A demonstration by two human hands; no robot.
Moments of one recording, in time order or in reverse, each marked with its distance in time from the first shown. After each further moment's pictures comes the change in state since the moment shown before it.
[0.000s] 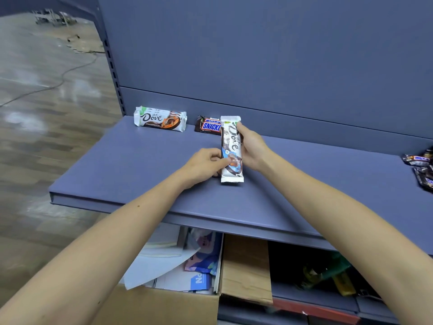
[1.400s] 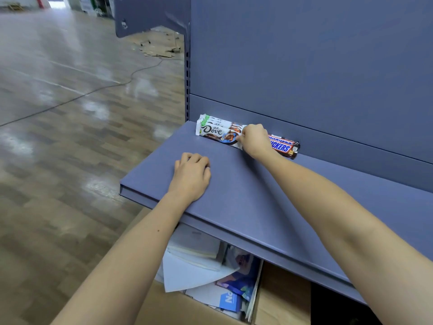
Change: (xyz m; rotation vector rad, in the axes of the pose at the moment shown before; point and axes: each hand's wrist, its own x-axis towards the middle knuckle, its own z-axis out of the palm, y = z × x) left_hand -0.041 -0.066 -0.105 0.928 0.572 -0.057; right_hand 0.103 0.025 0.101 -1.667 0.127 -0.406
